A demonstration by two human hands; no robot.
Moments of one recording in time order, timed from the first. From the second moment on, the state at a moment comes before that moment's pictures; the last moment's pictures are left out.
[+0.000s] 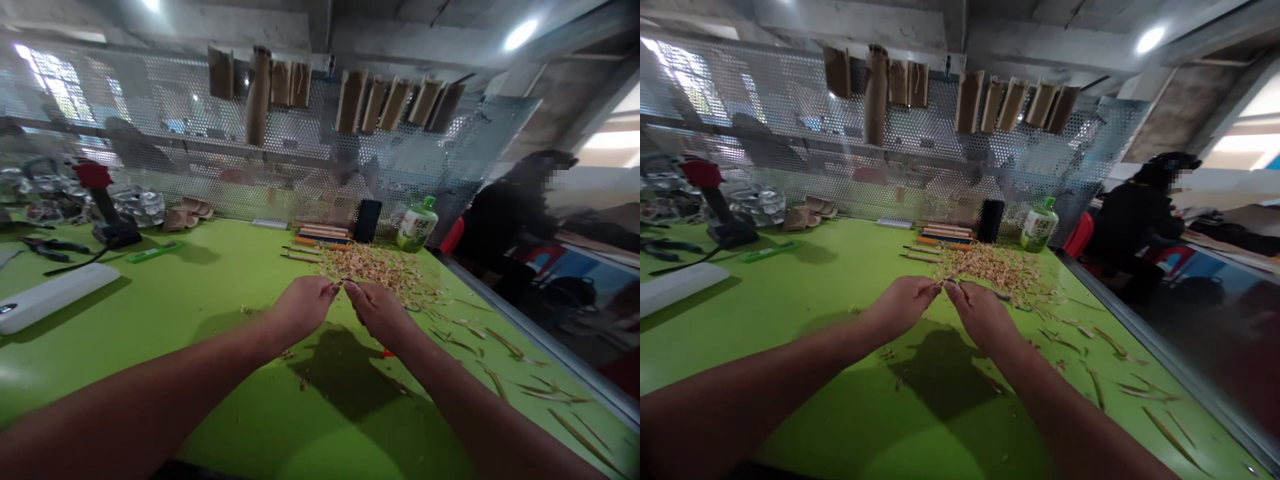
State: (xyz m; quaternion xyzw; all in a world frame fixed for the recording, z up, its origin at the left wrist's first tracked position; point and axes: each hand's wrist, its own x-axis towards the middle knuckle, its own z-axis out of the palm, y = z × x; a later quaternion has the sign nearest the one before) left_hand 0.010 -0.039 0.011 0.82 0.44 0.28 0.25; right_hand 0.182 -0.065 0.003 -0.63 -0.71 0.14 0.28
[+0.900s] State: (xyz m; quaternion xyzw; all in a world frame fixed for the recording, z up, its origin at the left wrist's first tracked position) left_hand 0.014 -0.036 0.005 0.61 0.31 0.43 0.59; right_hand 0.184 -0.068 0.010 -0.63 -0.74 -0.09 0.21
